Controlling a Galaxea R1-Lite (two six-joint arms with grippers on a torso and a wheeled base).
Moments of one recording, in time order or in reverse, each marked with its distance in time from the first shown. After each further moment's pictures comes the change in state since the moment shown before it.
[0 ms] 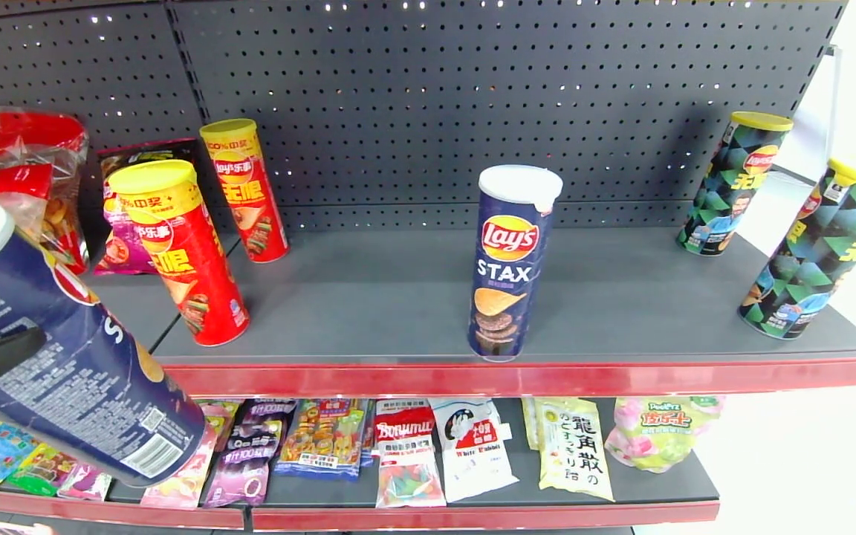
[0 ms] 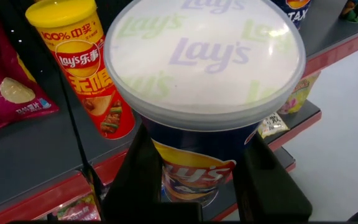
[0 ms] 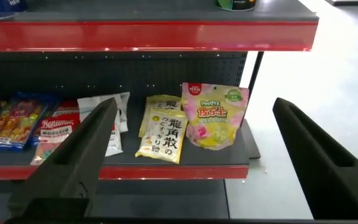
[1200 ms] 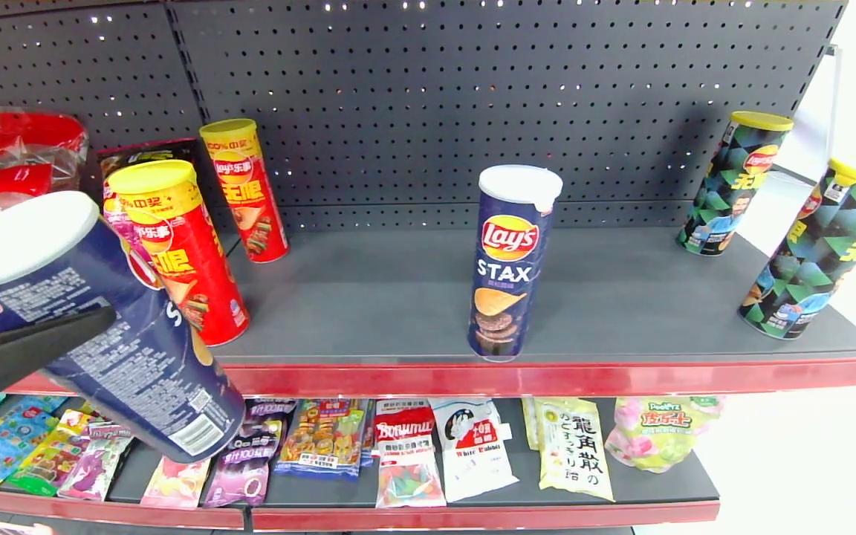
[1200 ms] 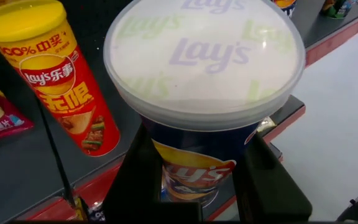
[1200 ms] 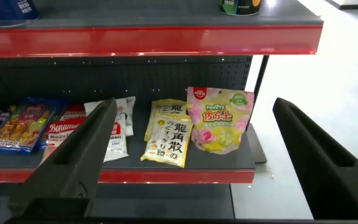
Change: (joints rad) left arm -0.087 0.129 0.000 -0.104 -0.027 0.003; right arm -0.001 -0.026 0.002 0.000 0.007 0.013
